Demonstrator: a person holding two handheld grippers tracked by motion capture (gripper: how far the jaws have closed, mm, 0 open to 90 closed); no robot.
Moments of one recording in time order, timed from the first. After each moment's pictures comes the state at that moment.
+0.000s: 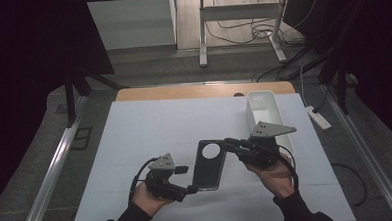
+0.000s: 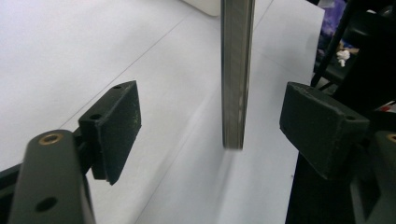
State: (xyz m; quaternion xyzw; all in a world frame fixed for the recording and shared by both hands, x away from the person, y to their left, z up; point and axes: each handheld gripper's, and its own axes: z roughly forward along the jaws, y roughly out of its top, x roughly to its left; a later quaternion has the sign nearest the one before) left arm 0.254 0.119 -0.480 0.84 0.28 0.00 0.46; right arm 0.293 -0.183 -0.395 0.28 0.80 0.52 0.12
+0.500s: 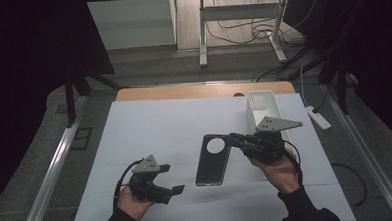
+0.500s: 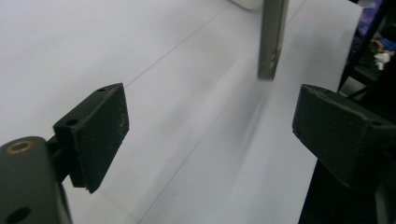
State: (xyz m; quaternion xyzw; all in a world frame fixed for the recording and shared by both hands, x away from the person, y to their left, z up) left arm 0.239 0.157 -0.478 0.83 0.33 0.04 0.44; right arm 0.301 -0.193 -0.386 0.29 0.79 0.52 0.11
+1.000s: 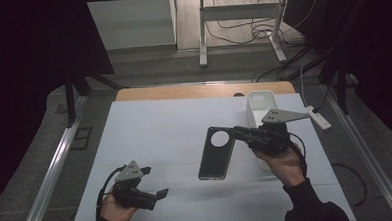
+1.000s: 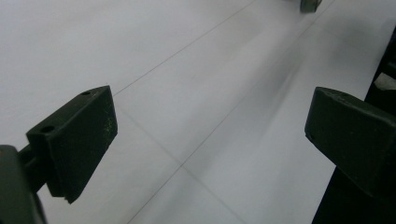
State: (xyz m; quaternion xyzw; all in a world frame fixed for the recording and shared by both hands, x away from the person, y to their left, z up) left arm 0.220 0.194 -0.485 0.82 0.37 0.09 0.43; right arm 0.313 -0.204 -0.373 0.30 0.79 0.53 0.11
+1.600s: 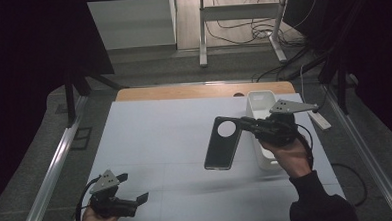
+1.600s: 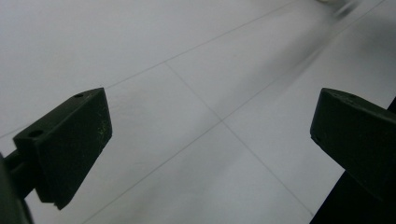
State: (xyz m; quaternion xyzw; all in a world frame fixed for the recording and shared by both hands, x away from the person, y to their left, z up) left arm 0.192 0.237 -0.493 0.79 0.42 0.12 0.43; right arm 0.328 -0.218 -0.359 0.31 0.78 0.53 0.13
